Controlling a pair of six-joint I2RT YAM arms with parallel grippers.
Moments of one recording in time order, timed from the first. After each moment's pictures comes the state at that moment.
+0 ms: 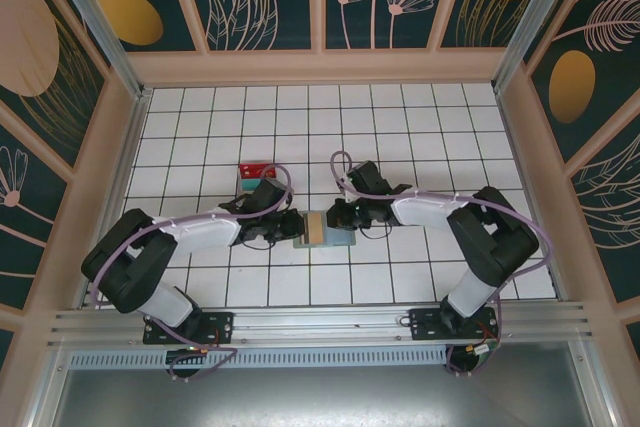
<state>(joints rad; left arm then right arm) -0.70 1.54 0.66 -0.09 0.27 -0.83 0.69 1.65 0.80 -0.14 -0.48 0.66</state>
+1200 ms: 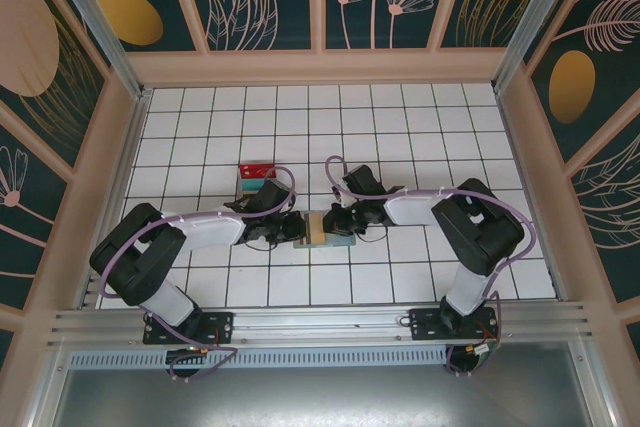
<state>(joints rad) -0.71 1.59 0.67 -0.08 0.28 -0.83 0.69 1.74 0.80 -0.09 -0.56 0.71</state>
